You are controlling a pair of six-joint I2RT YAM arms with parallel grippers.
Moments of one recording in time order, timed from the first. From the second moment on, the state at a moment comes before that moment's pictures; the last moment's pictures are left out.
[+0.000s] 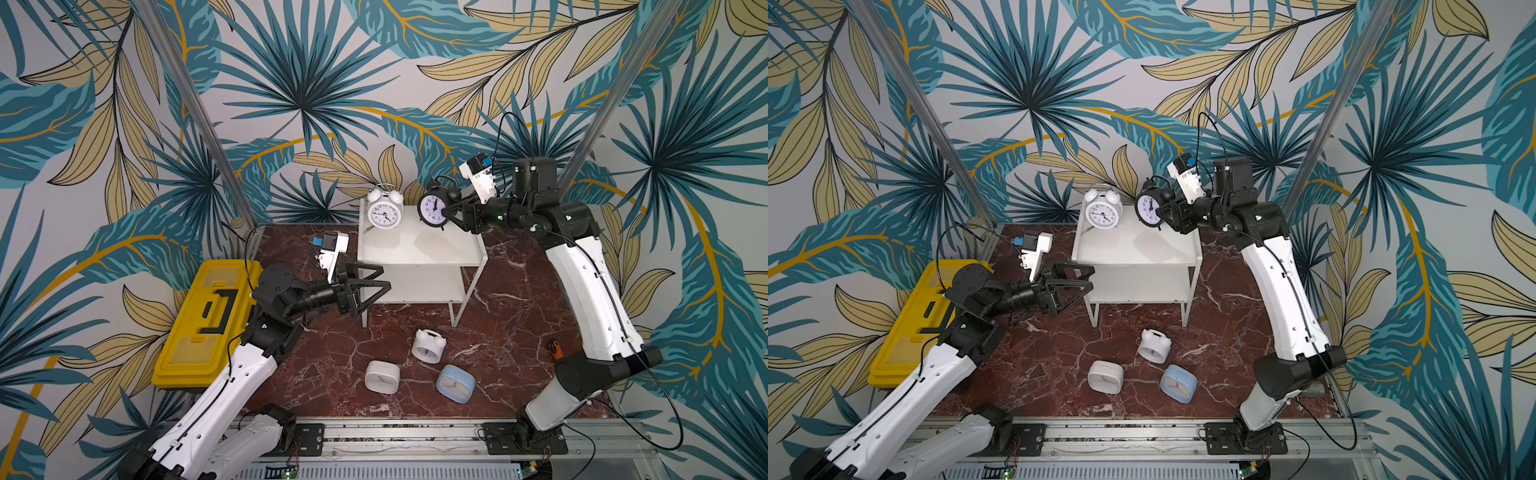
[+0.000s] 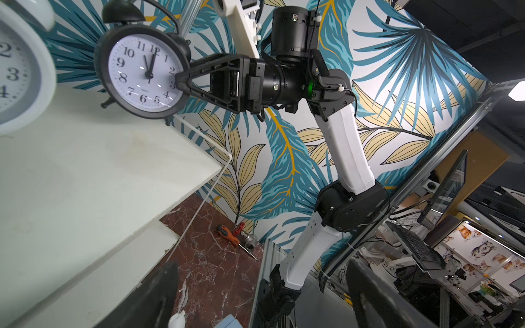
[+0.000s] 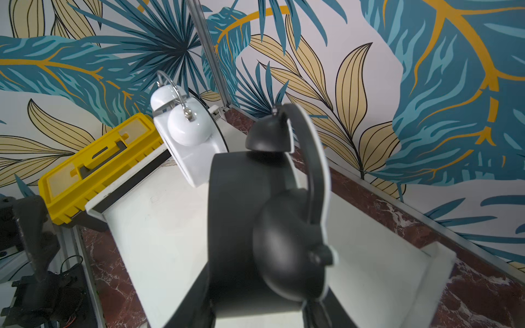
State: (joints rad) left arm -0.40 0.96 0.88 0.29 0.91 -0.77; right arm 0.28 1.68 2.17 -0.99 -0.46 -0.11
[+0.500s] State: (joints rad) left arm -0.40 0.97 0.86 0.30 0.90 -0.77; right arm 0.28 1.70 2.18 -0.99 -0.50 -0.18
